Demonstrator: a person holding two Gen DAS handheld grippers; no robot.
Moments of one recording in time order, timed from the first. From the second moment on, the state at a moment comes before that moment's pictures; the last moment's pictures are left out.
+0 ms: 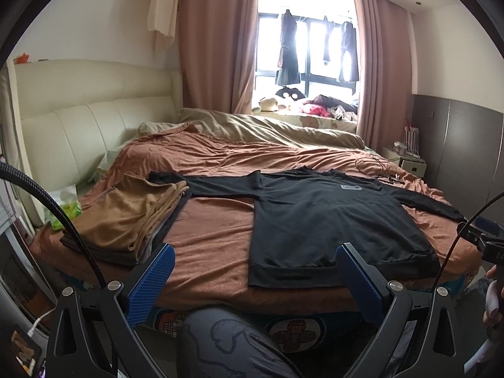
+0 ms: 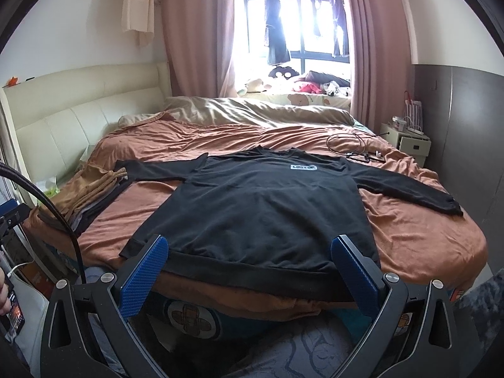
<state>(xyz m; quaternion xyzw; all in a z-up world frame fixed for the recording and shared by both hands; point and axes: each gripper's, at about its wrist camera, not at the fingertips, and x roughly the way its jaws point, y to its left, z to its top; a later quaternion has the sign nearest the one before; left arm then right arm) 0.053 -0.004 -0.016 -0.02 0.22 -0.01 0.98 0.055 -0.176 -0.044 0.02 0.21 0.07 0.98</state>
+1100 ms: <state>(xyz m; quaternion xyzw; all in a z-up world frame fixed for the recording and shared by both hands) 0.317 0.057 -0.047 -0.06 0.31 0.03 0.95 0.296 -0.159 -0.031 0.04 0.28 0.11 0.95</state>
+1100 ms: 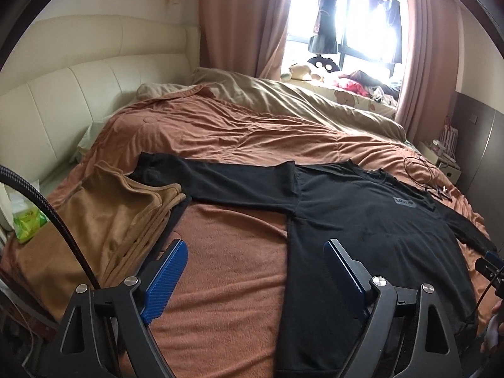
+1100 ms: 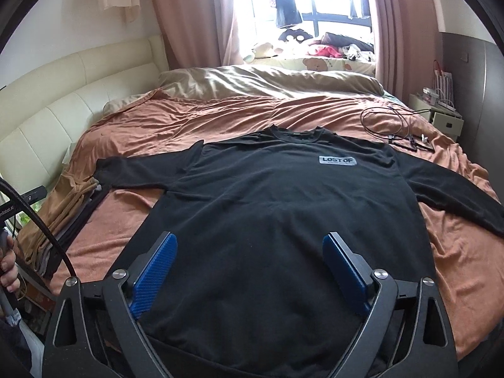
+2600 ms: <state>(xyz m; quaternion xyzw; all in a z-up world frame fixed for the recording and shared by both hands) 0.603 0.134 -0.219 -0.13 0.51 0.14 0.84 0.598 -0.064 -0.106 0.07 0.42 0.23 0.87</state>
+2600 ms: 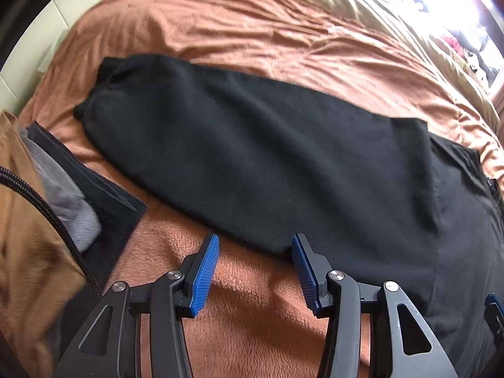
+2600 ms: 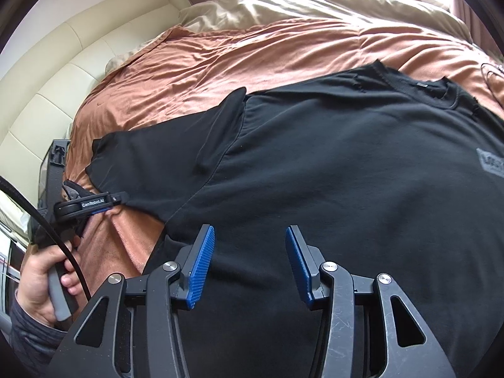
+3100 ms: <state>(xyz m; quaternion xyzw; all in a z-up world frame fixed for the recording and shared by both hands) 0.621 0.147 -0.196 -0.17 0.45 0.14 0.86 0.633 -0.032 -0.129 0.13 0.46 0.27 0.83</state>
